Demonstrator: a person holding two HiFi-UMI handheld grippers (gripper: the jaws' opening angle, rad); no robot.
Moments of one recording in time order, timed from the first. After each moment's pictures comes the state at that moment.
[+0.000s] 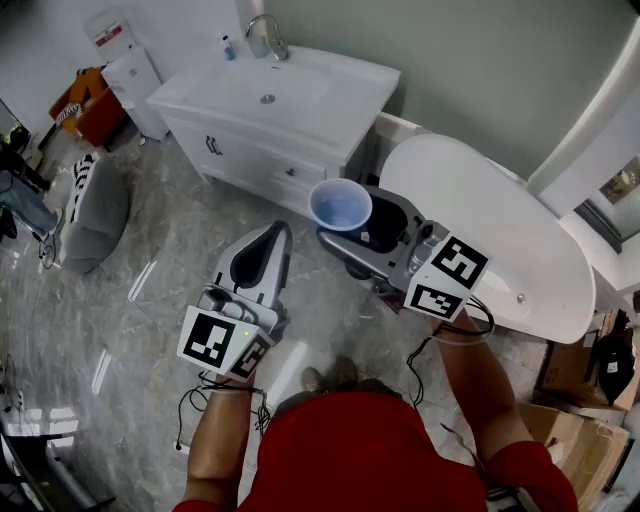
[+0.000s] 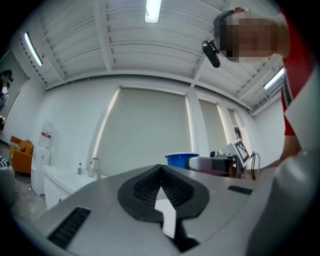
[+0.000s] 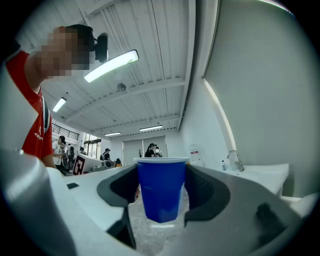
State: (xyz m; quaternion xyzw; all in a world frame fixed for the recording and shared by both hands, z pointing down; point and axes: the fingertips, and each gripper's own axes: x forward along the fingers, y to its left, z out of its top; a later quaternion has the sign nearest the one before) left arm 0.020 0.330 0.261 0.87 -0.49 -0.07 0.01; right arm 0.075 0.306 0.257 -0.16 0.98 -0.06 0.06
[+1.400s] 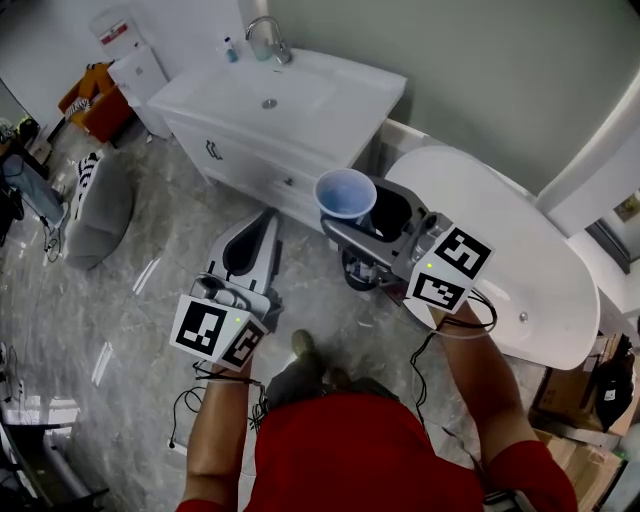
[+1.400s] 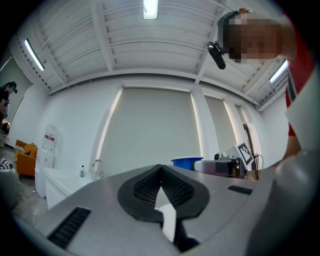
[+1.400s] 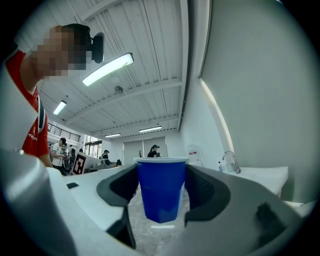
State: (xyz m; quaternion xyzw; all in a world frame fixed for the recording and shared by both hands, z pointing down) left arm 0.033 0.258 0.265 0.85 -0.52 -0.07 0.00; right arm 0.103 0.229 0.268 -0.15 0.98 -0.06 0.06
